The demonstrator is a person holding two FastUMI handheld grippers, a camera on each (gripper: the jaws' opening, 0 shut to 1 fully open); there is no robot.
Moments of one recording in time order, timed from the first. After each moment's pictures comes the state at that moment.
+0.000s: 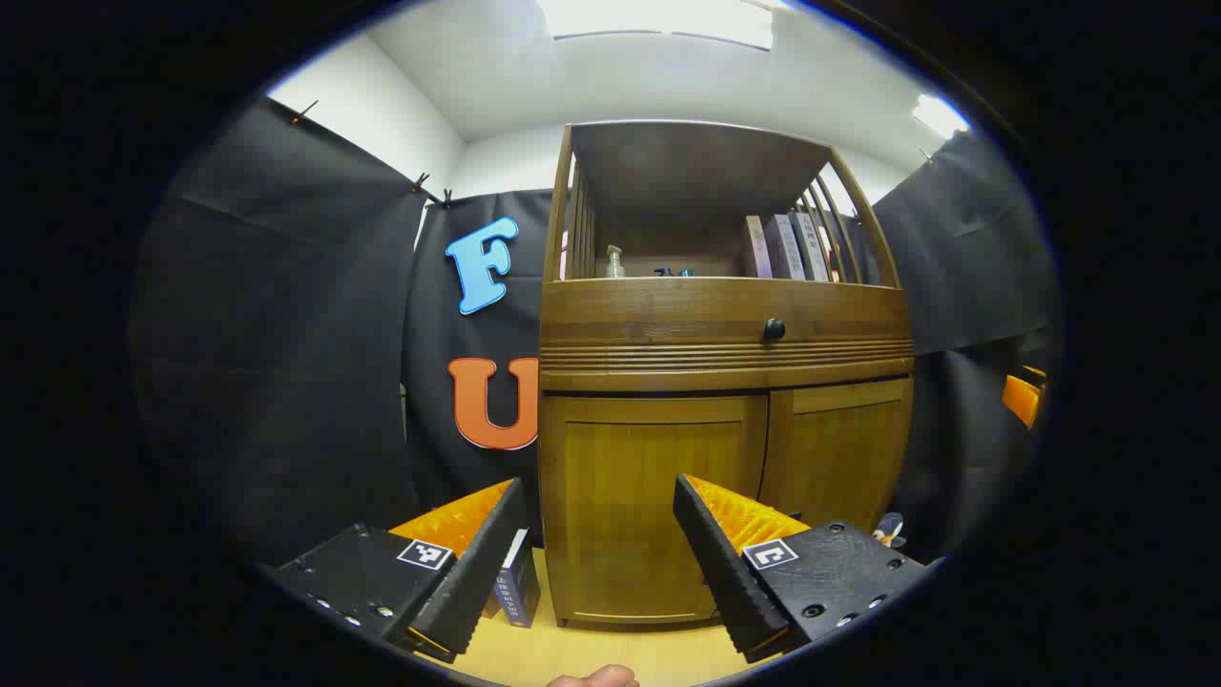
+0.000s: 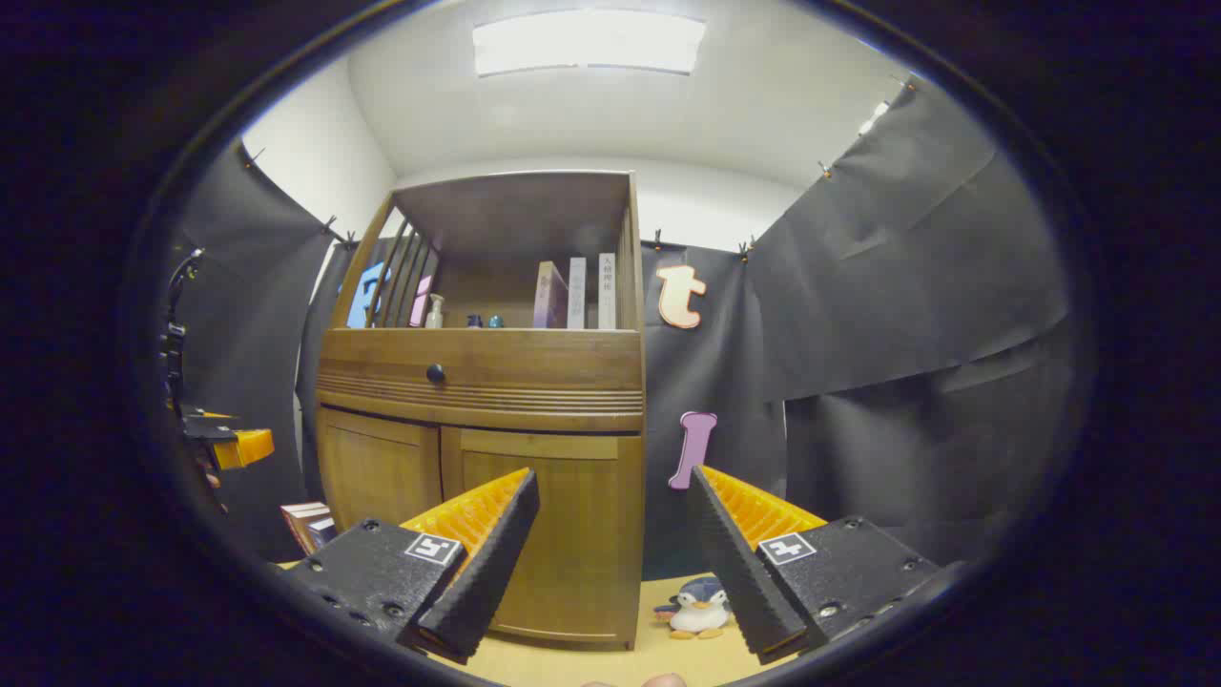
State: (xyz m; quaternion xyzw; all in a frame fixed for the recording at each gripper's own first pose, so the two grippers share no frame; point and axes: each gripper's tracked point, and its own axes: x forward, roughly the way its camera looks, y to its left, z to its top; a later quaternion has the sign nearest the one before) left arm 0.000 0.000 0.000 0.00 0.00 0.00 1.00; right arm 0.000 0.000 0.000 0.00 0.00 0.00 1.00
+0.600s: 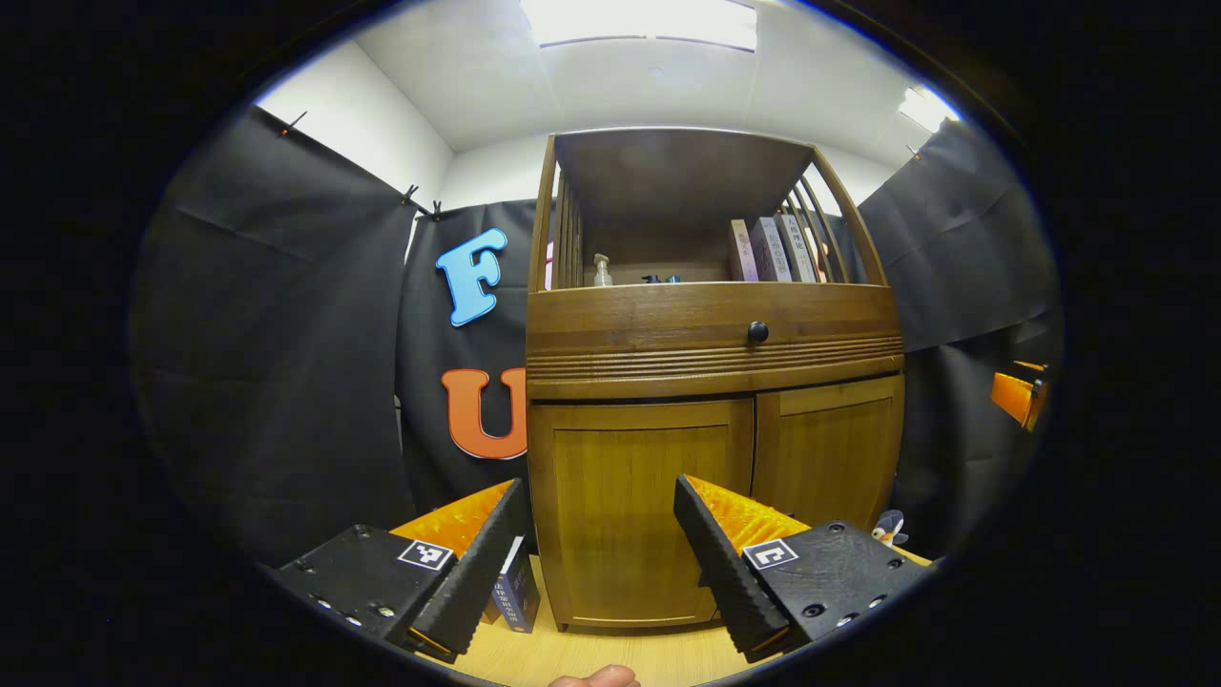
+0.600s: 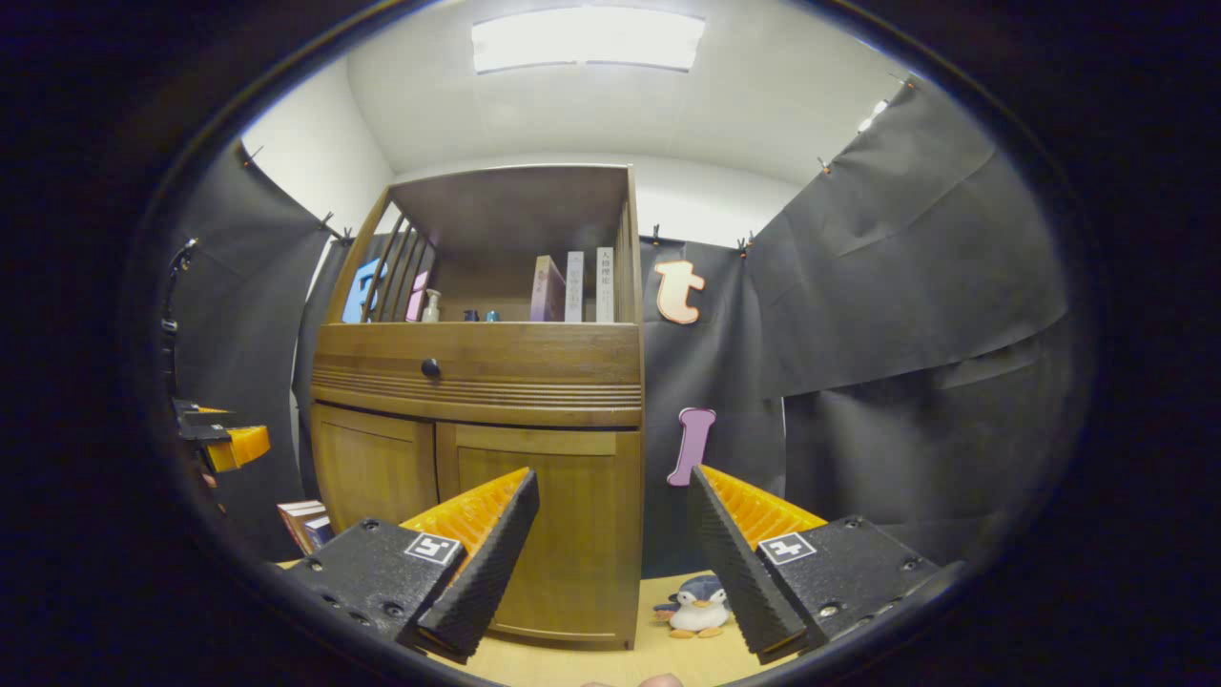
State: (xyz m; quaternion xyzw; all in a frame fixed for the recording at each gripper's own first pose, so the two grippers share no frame) left arm 0.000 -0.009 0.008 0.01 -0.02 -0.01 1.00; right arm 0.008 0.005 0.000 0.01 0.00 0.00 1.00
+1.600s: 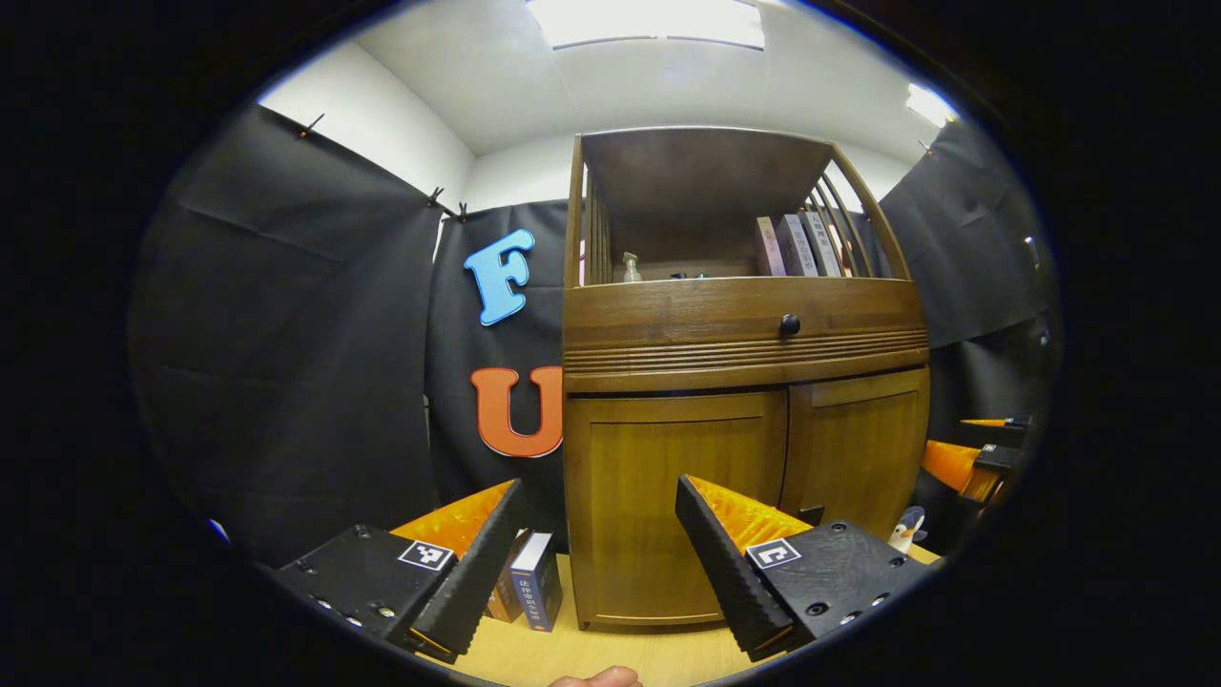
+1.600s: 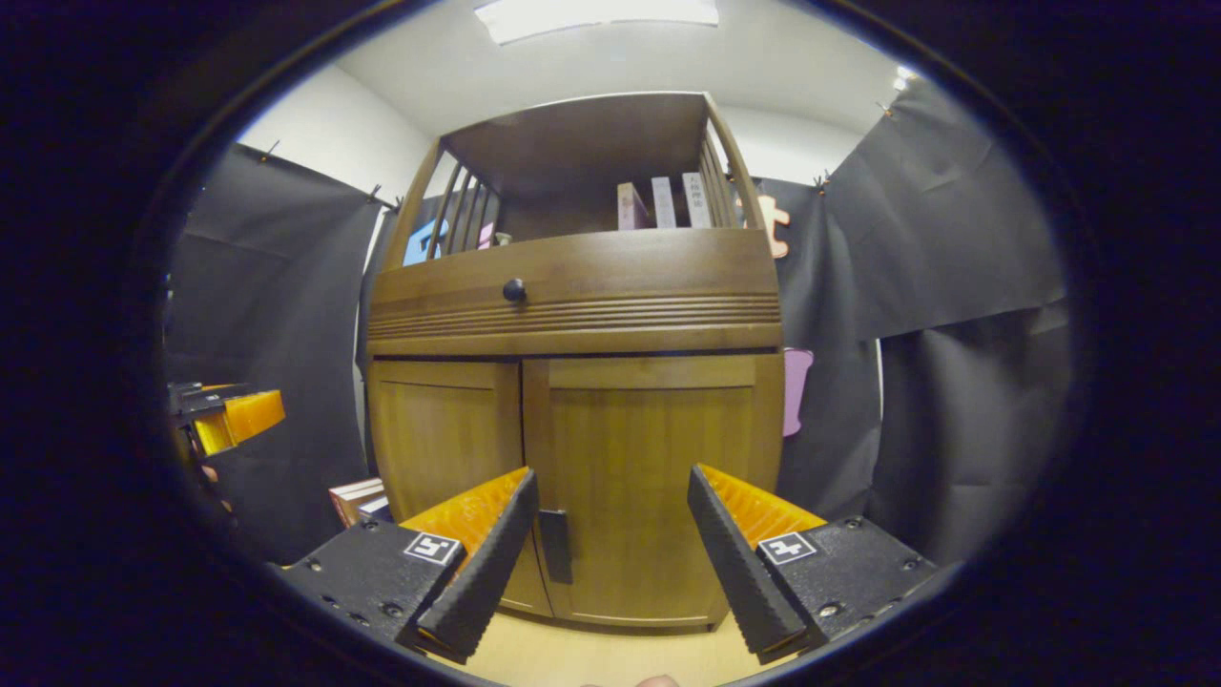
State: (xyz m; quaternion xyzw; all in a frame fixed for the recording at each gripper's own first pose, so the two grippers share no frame) left arm -0.007 0.021 -0.005 0.01 -0.01 0.04 1.00; right arm 0.067 0.126 -0.084 0.03 0.09 0.12 0.99
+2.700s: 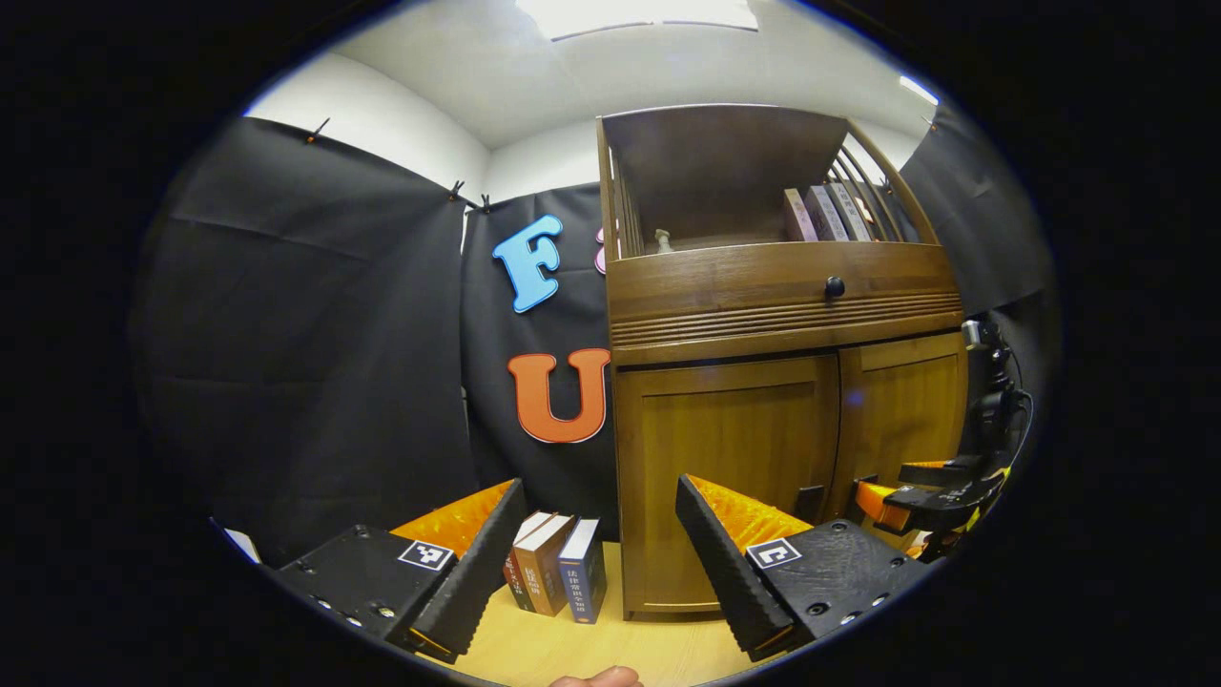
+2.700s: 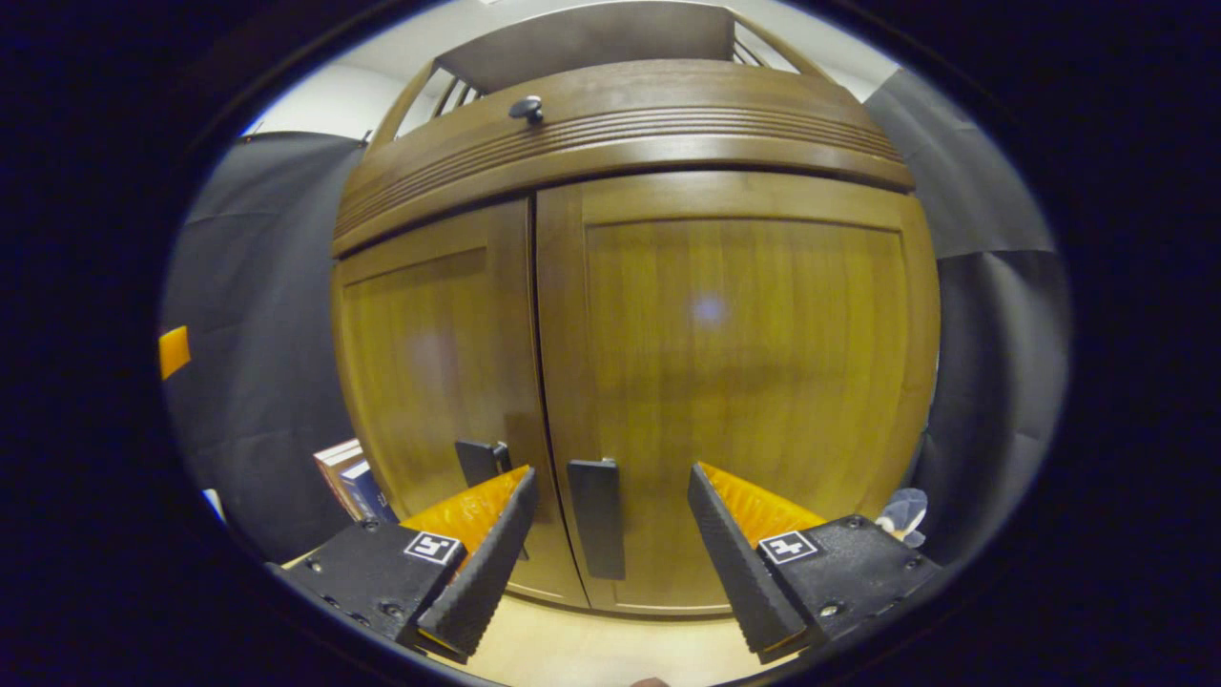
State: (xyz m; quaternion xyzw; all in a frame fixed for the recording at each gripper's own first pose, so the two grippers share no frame) left arm -0.013 0.062 -0.029 0.04 0.02 0.09 1.00; right arm 0.149 0.193 -0.211 0.03 0.21 0.14 0.97
